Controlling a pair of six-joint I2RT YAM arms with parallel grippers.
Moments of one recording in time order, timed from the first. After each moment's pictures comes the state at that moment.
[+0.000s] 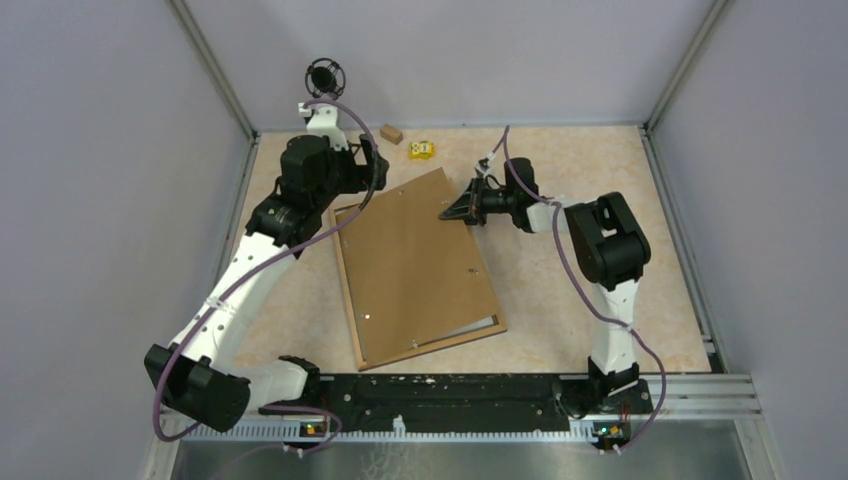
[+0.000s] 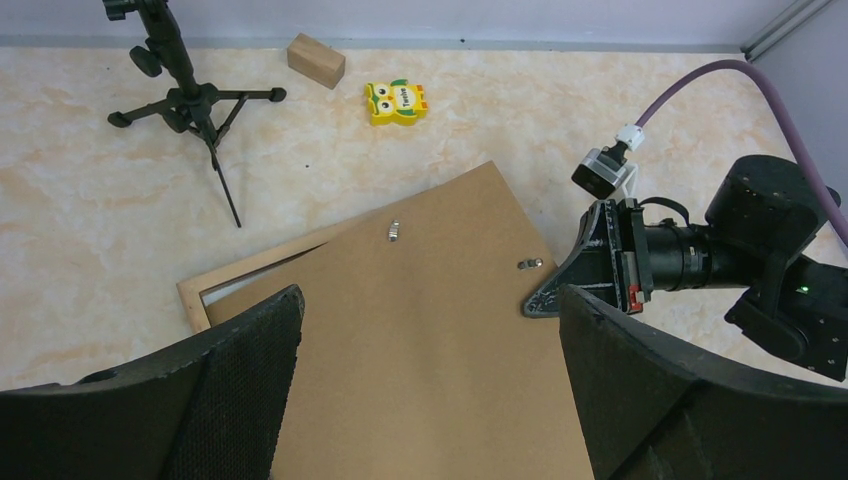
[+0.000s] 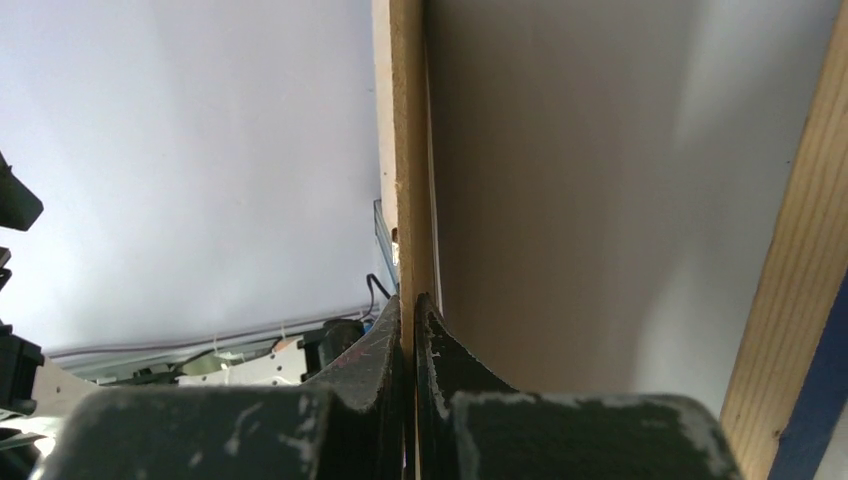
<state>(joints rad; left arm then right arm) -0.37 1.22 1.27 -0.34 -0.06 -0.30 0.37 2.11 1.22 0.44 -0.96 1.08</state>
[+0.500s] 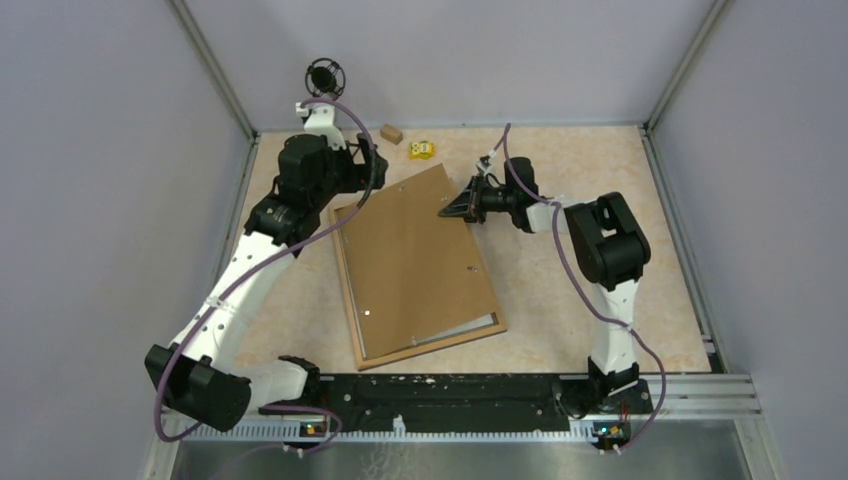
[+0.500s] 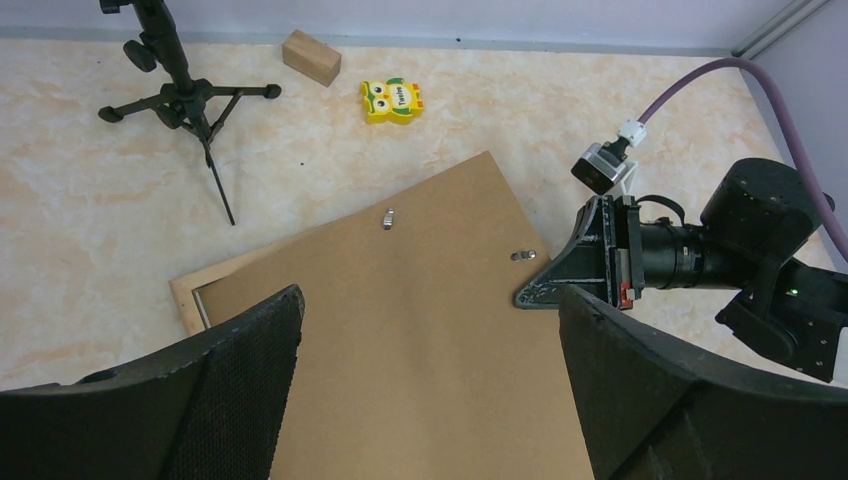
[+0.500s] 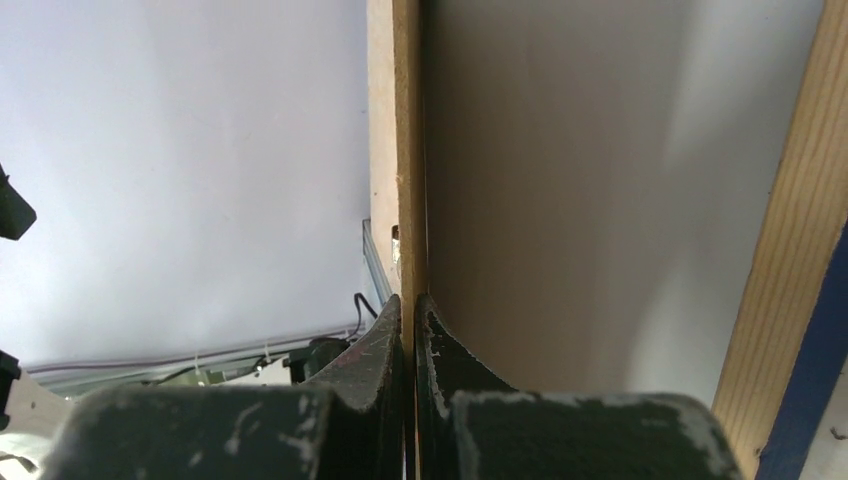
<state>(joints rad) -0.36 1.22 1.27 -0.34 -0.04 -0.31 0.37 2.11 1.22 0.47 -0.91 1.07</state>
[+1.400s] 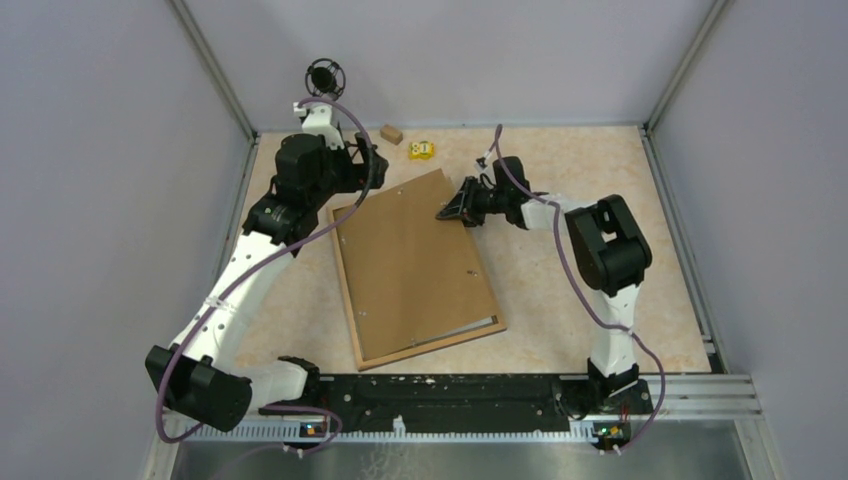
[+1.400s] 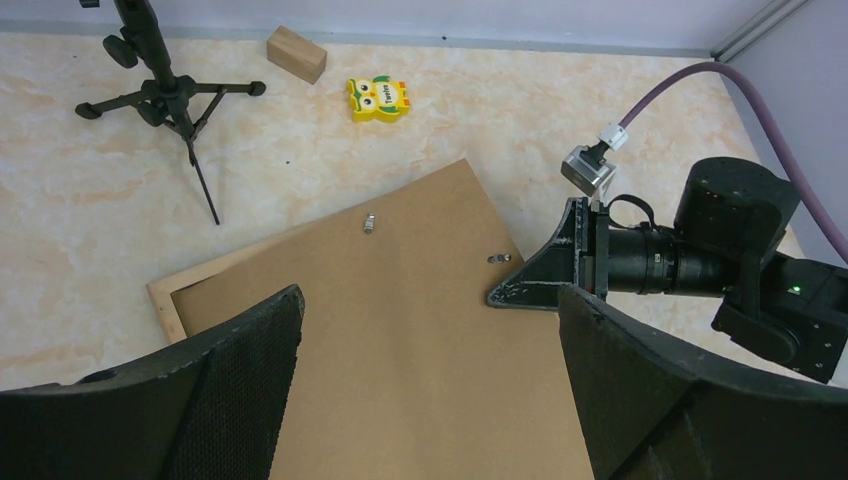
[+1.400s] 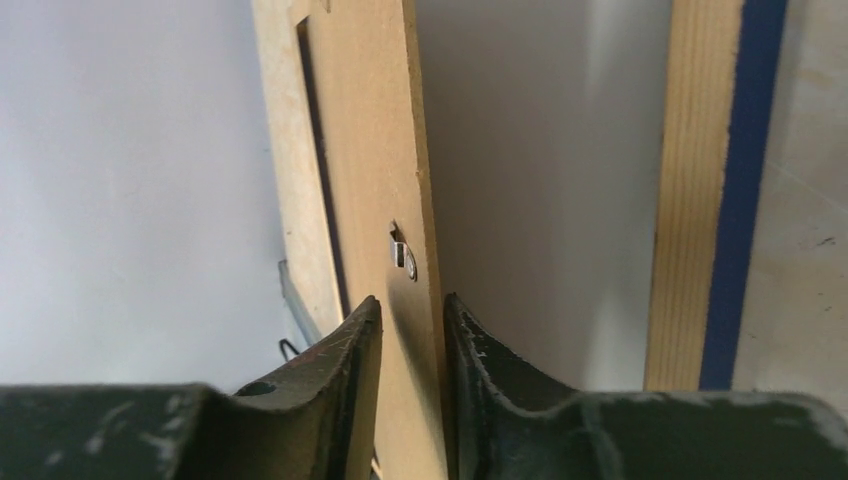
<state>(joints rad) -0.33 1.22 1.26 -0.34 0.00 -0.33 0.42 2.06 1.25 0.23 -0.71 0.91</state>
